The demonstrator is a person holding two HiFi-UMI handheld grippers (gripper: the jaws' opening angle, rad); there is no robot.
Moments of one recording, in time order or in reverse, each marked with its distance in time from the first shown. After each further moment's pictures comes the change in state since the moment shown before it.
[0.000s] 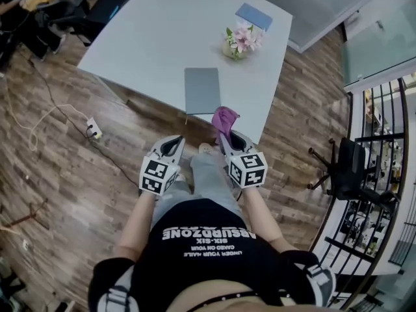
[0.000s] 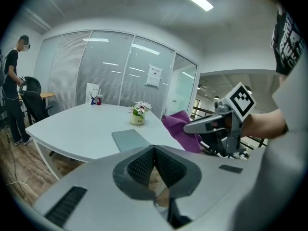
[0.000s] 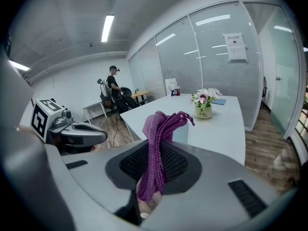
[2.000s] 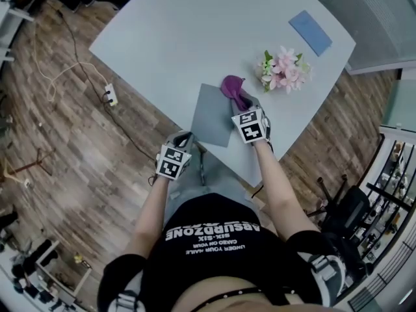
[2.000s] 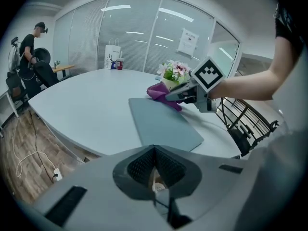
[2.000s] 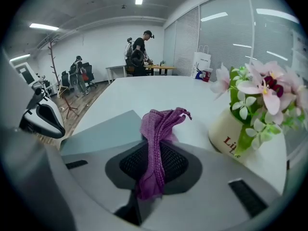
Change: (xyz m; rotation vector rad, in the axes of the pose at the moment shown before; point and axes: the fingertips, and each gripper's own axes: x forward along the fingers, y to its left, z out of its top) left arm 0.167 0.103 -0.058 -0.219 0.351 0.251; right arm 0.292 -0.154 0.039 -0.454 0.289 0.217
